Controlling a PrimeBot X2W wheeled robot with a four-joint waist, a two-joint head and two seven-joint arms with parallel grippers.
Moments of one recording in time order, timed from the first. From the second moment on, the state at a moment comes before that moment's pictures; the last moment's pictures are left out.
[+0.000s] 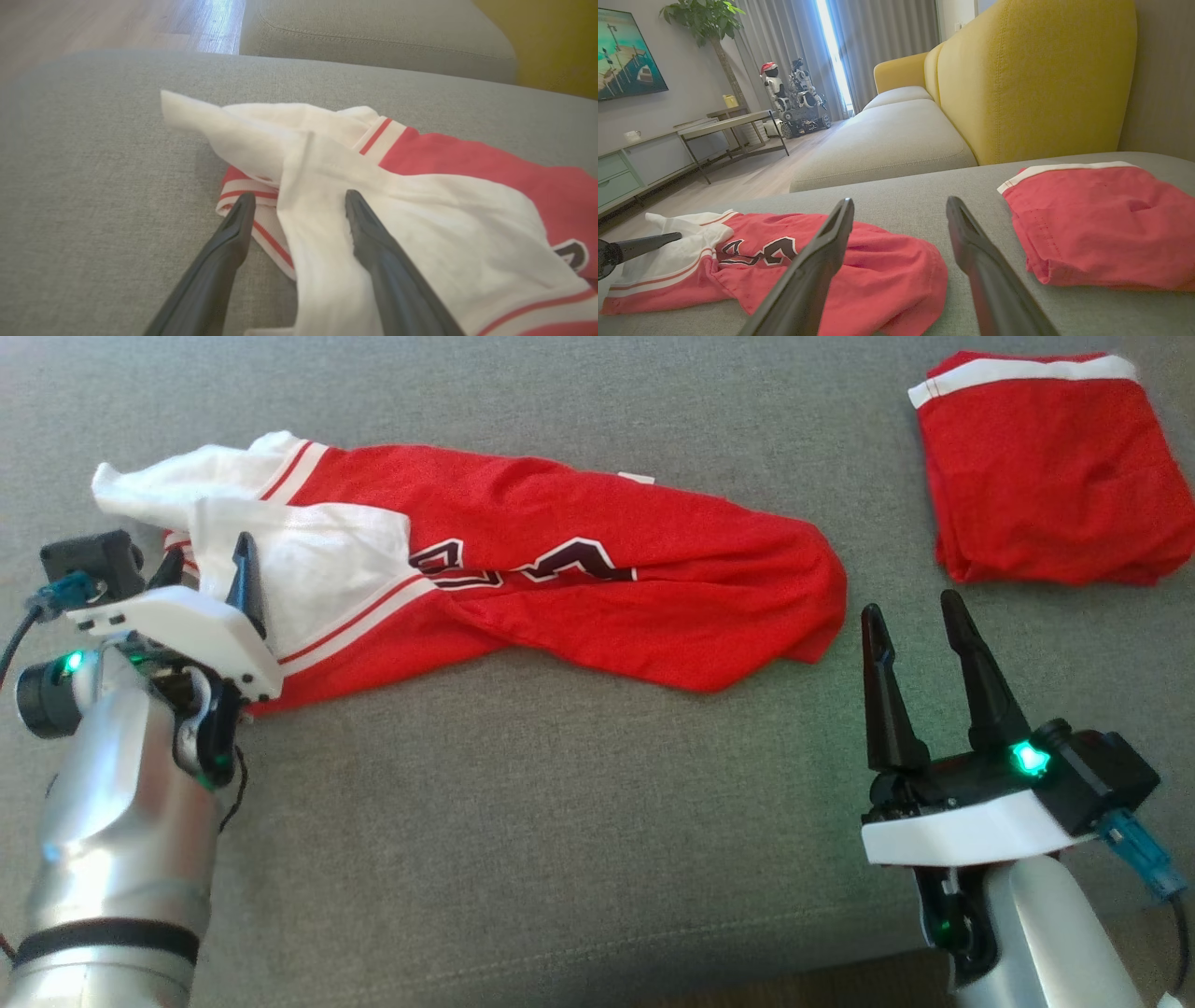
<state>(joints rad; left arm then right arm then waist) -0.66 0.21 -0.13 0.82 -0.36 0.00 -0.05 -0.11 -0.05 0.16 0.05 0.22 0.12 -0.25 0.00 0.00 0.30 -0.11</state>
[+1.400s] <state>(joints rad) -0.37 0.23 -0.45 0.47 -0.37 -0.12 -0.11 -0.09 -0.05 0.12 0.15 0.23 0.12 -0.25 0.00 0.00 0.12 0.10</state>
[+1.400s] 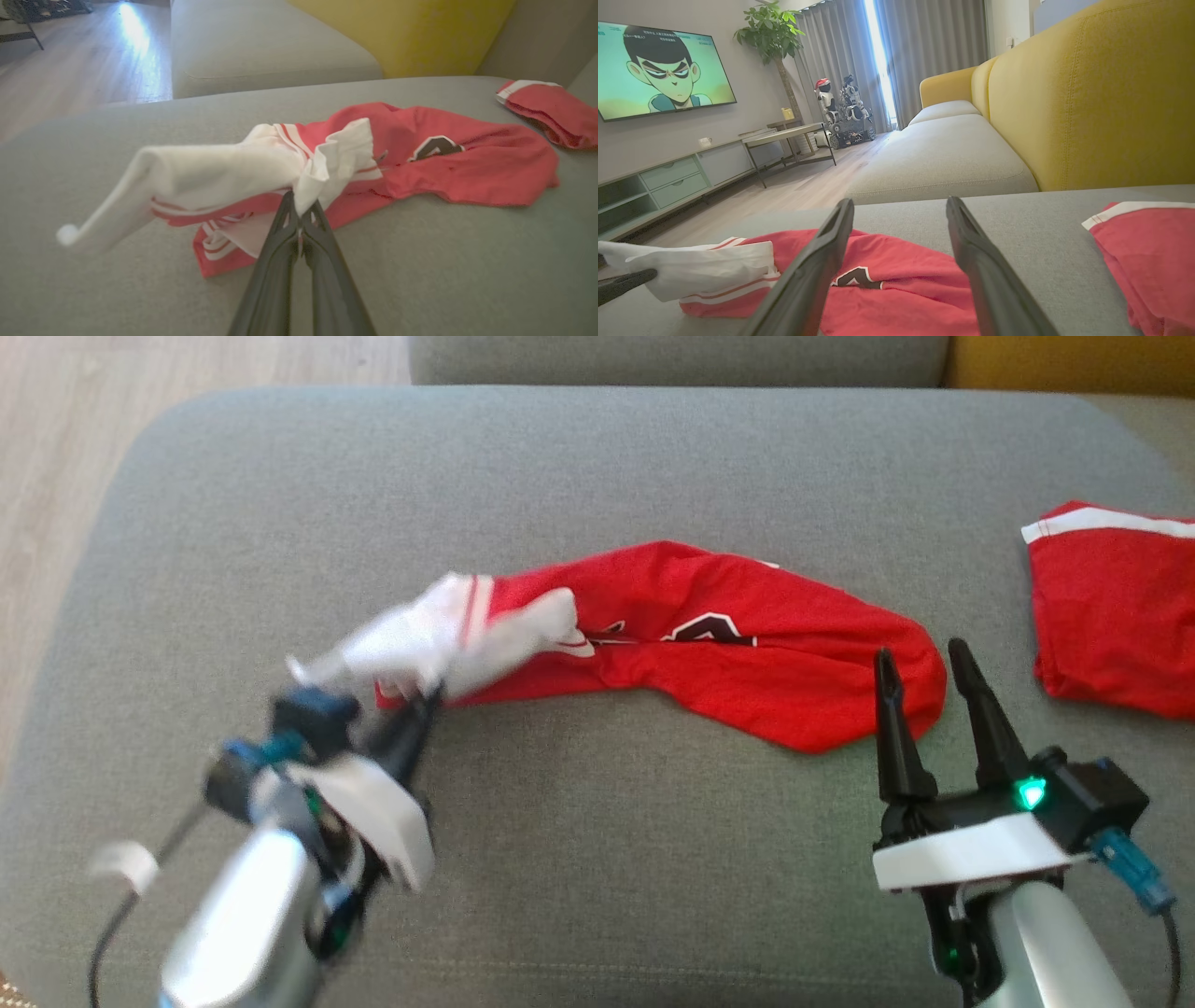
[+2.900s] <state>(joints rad) -0.10 0.25 -0.47 0.35 -0.56 0.06 -0.25 -0.05 -0.05 0.12 0.15 0.24 0.12 -0.25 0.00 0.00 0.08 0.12</state>
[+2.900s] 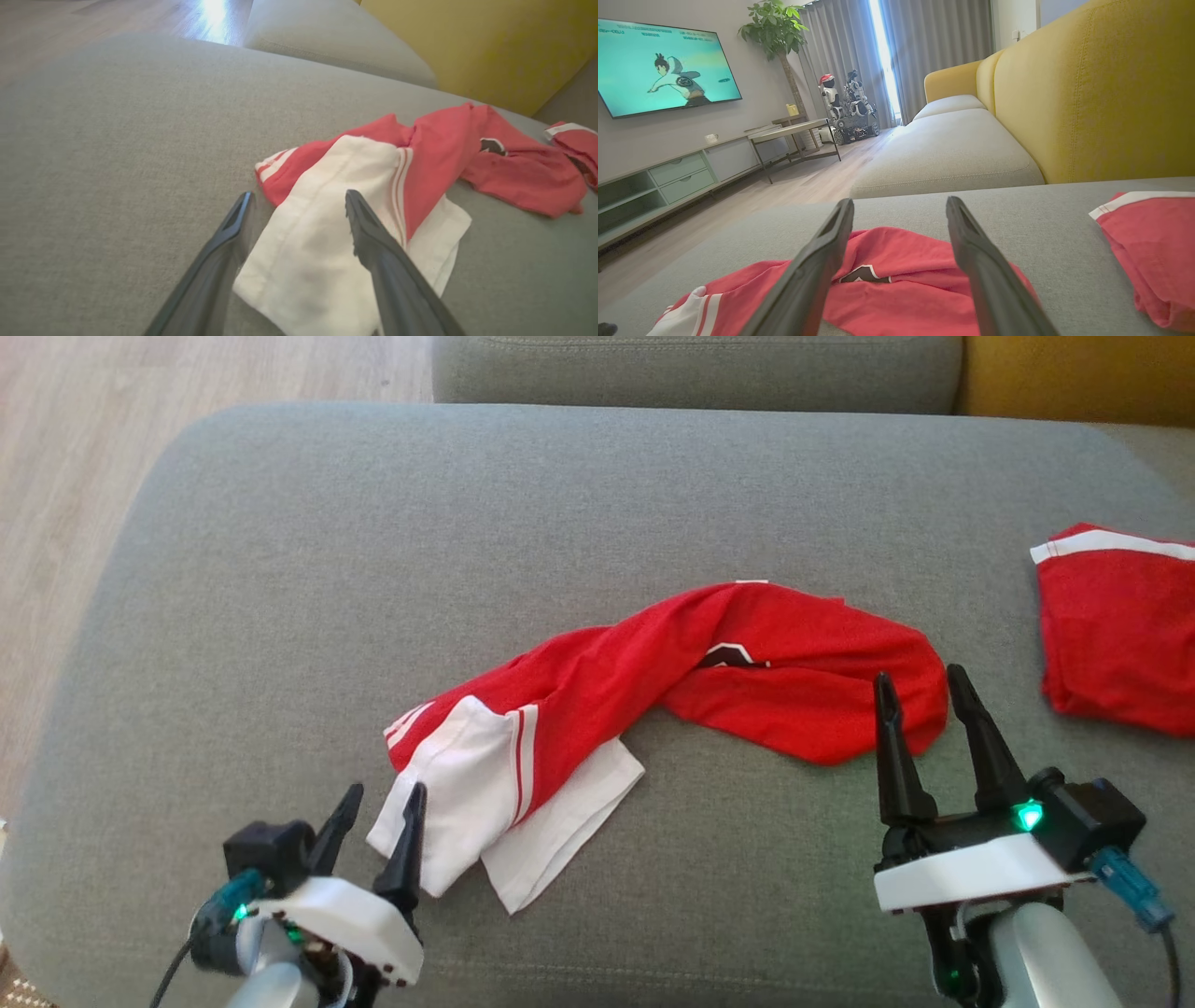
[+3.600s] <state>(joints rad) -0.16 0.23 -0.51 0.54 -0.57 0.10 -0.11 -0.05 -0.05 0.13 0.15 0.24 0.12 -0.25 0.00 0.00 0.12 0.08</state>
